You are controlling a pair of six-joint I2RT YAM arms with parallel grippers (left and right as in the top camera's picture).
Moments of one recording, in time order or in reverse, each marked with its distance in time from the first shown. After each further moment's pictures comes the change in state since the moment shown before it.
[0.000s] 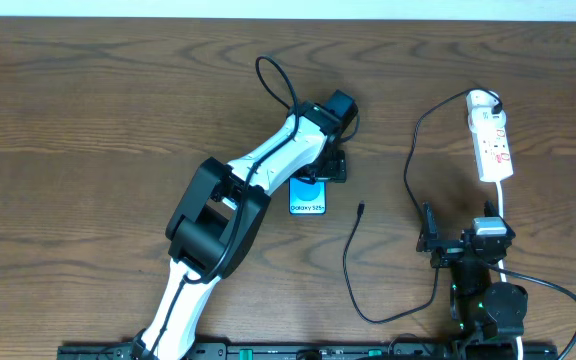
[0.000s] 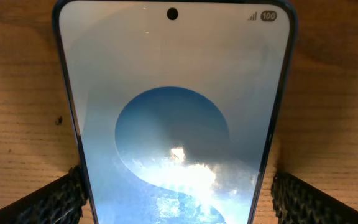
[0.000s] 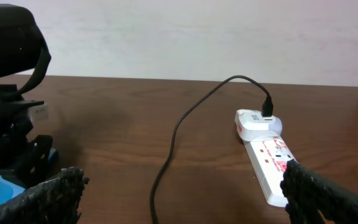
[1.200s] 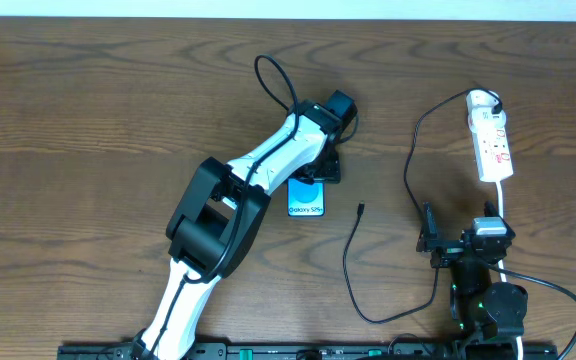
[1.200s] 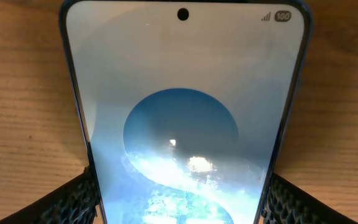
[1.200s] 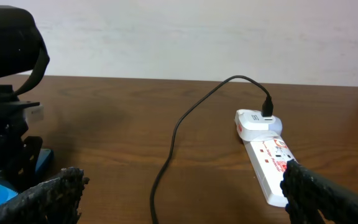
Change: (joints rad) left arm 0.001 0.001 0.012 -0.049 -0.018 -0.008; right arm 0.000 0.000 0.000 0.000 0.000 0.000
